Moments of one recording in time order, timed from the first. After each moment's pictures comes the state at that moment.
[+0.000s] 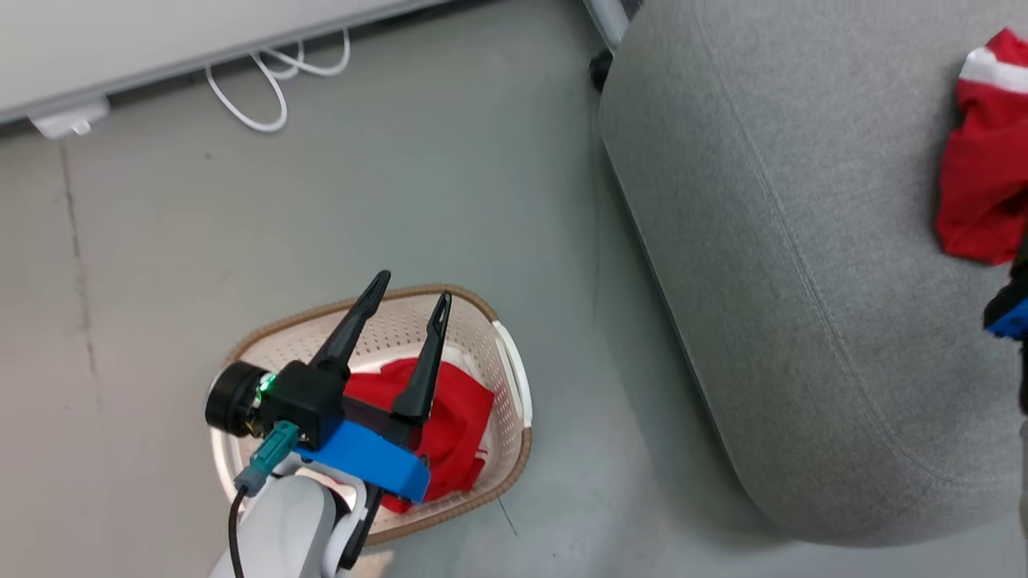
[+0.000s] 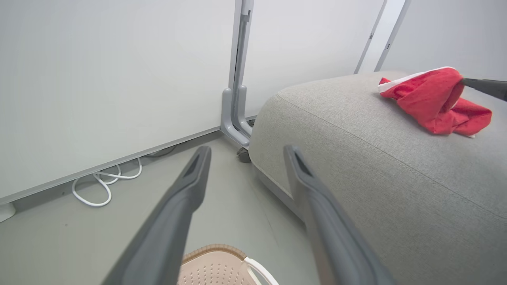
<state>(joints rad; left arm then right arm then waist) -0.32 0.18 -0.42 0.27 -0.28 -0.13 -0.26 -0.78 -0.26 -0.54 0.96 -0.14 0.13 -0.26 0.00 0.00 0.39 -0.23</state>
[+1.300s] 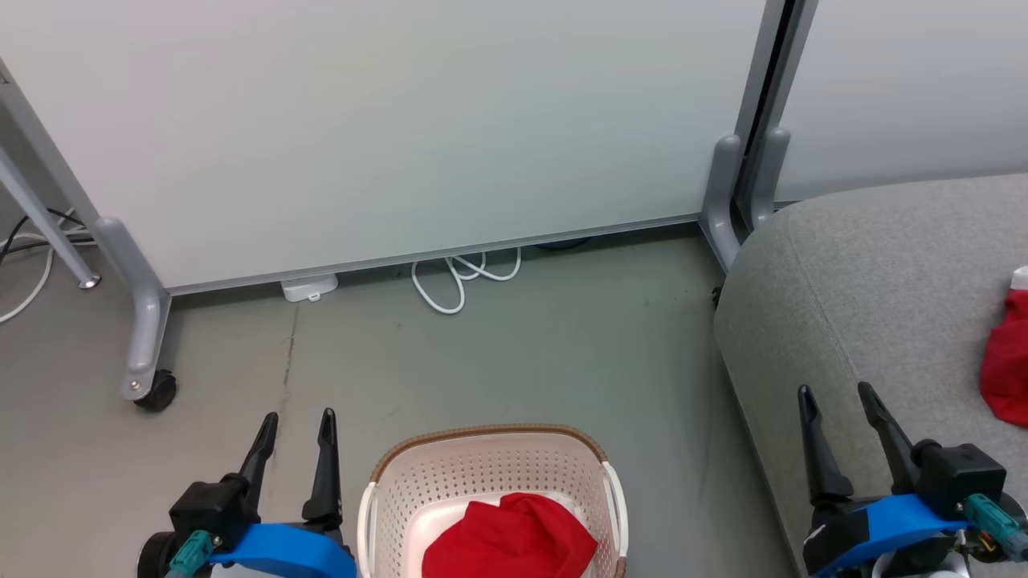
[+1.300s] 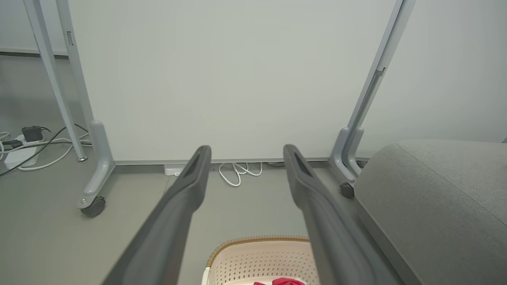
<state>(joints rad) -0.06 0.08 -0.08 0.39 -0.26 -0.13 -0.26 -0.05 -0.05 -0.08 0.21 0.11 0.13 -0.18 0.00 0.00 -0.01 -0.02</state>
